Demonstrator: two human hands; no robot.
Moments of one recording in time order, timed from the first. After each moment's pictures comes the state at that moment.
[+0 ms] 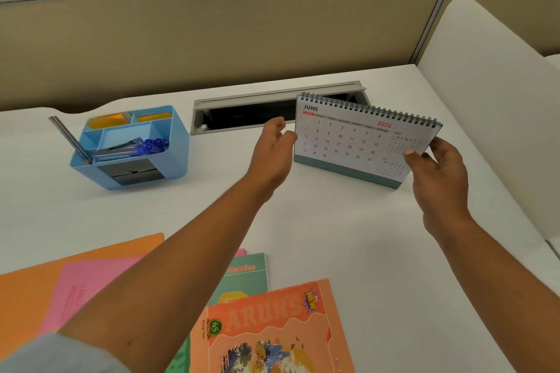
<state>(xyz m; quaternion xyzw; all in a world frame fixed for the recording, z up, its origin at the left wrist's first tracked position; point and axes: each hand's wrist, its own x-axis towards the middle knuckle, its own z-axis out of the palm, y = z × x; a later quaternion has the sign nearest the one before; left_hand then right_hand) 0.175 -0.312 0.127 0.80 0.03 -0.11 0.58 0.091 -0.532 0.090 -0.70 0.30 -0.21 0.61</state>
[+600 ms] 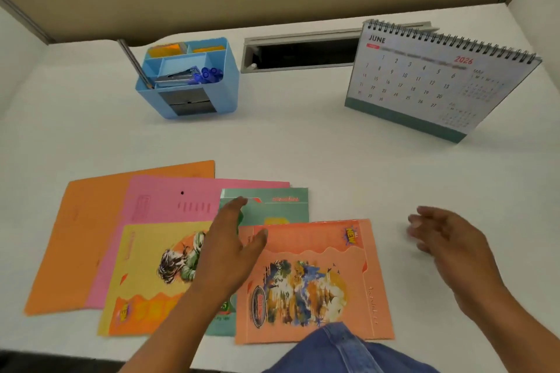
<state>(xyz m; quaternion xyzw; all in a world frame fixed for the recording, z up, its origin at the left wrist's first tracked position) -0.031 -0.143 0.052 0.93 0.08 -0.09 0.34 -0.054 -0.461 0.052 -0.76 0.30 0.06 0.57</state>
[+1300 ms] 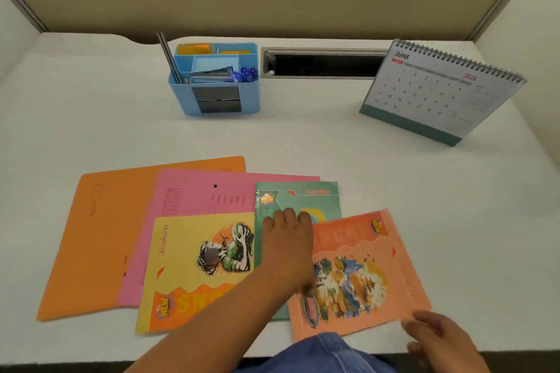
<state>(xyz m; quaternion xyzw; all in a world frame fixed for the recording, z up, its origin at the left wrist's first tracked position) -0.037 -0.141 0.048 0.96 -0.17 -0.21 -0.02 -0.180 -0.334 0.065 -0.71 0.51 0.18 0.45</state>
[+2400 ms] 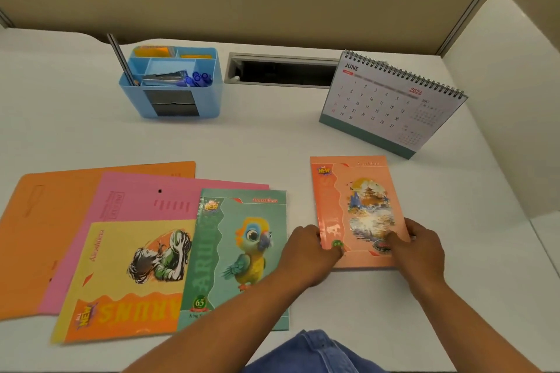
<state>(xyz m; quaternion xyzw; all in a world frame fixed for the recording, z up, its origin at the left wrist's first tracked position) -0.039 -0.271 0.032 0.85 0.02 -0.28 0.44 -0.064 -0.458 0.038 -0.85 0.35 -0.01 0.39</state>
